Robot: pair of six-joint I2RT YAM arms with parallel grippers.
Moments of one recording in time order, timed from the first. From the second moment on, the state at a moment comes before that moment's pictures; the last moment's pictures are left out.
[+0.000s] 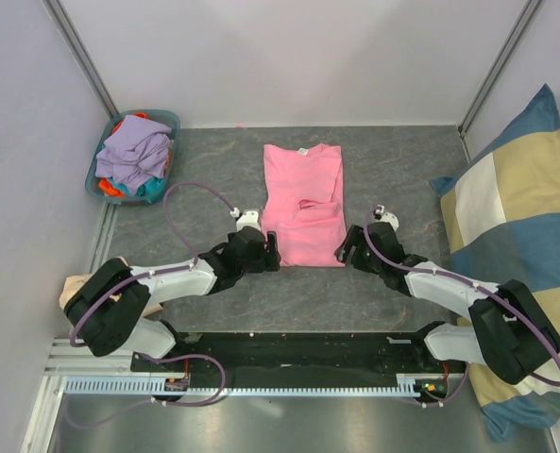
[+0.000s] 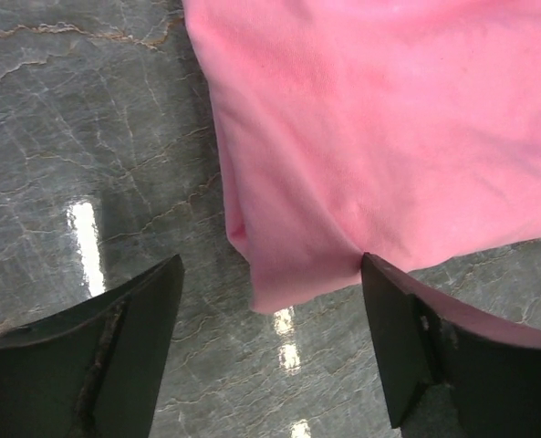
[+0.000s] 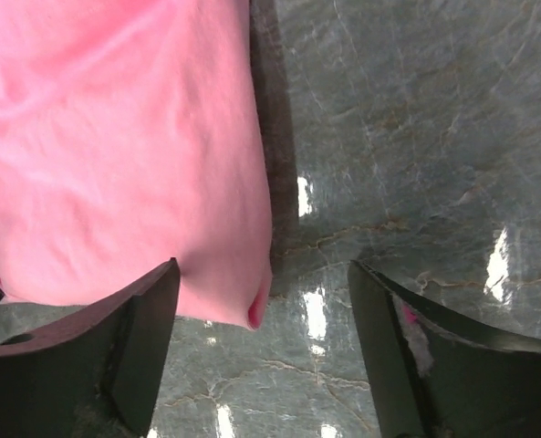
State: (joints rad) left arm -0.78 1.42 0.58 0.09 -0.28 -0.65; right arm 0.51 1.26 0.46 0.05 0.13 0.75
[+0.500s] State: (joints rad) left arm -0.78 1.47 0.58 0.14 -0.26 -0.67; right arm 0.51 1.31 0.44 0.13 0.08 0.78
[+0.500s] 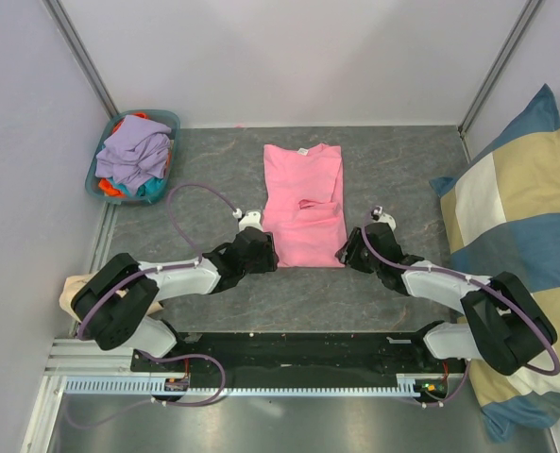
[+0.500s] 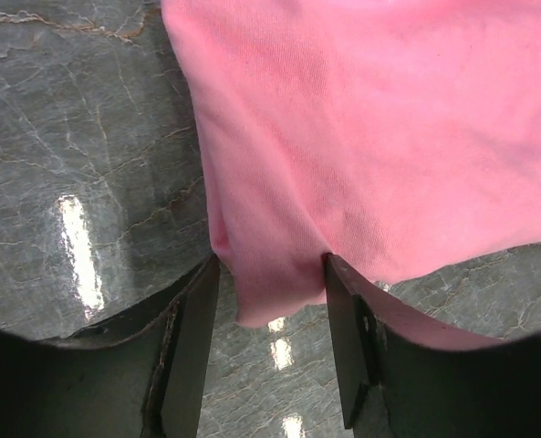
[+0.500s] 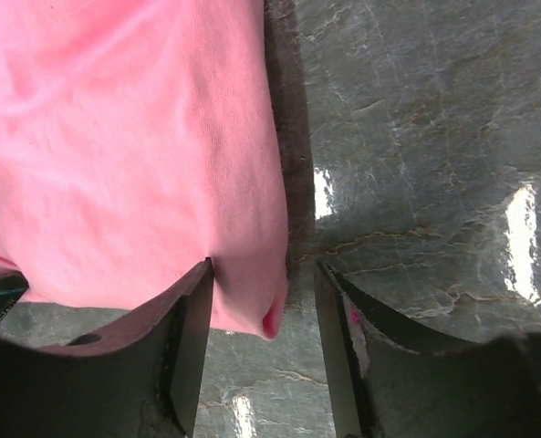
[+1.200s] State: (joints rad) left arm -0.79 1.44 0.54 0.17 -0.22 -0.70; right arm 0.51 1.27 0.41 0.12 0.04 0.84
